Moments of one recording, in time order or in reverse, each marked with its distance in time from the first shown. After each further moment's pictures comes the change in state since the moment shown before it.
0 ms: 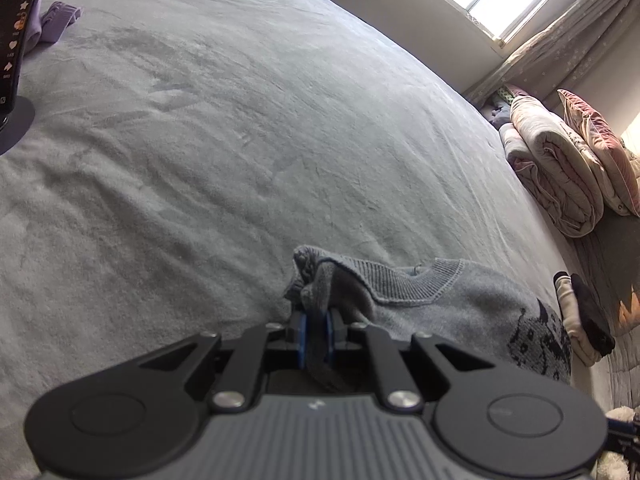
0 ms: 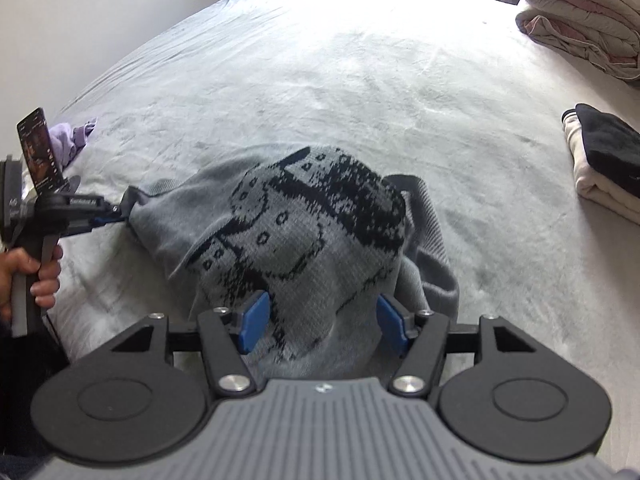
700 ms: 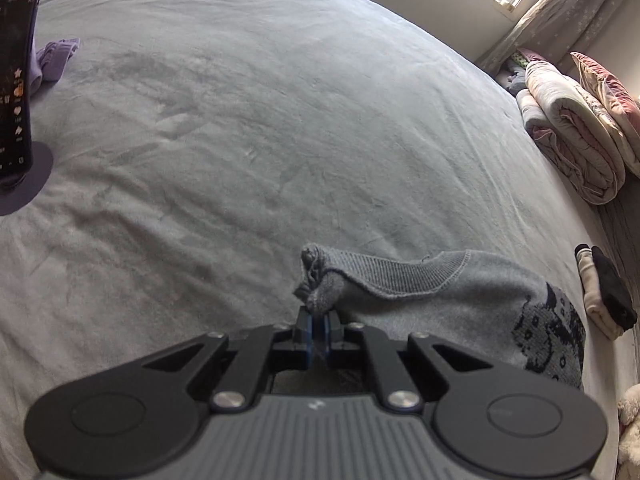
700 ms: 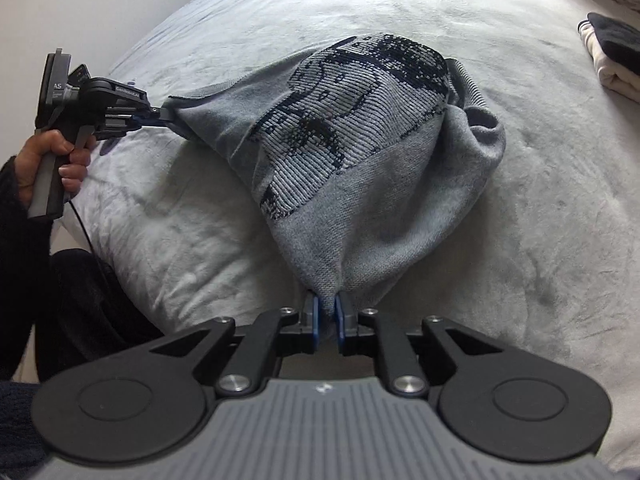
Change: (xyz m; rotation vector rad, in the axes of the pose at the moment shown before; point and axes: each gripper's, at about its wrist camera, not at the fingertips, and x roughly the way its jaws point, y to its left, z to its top) left arm -0.014 -0.017 0.022 0.069 0.086 0.109; right arm -0.022 0.029 -0.099 0.039 0.129 0.104
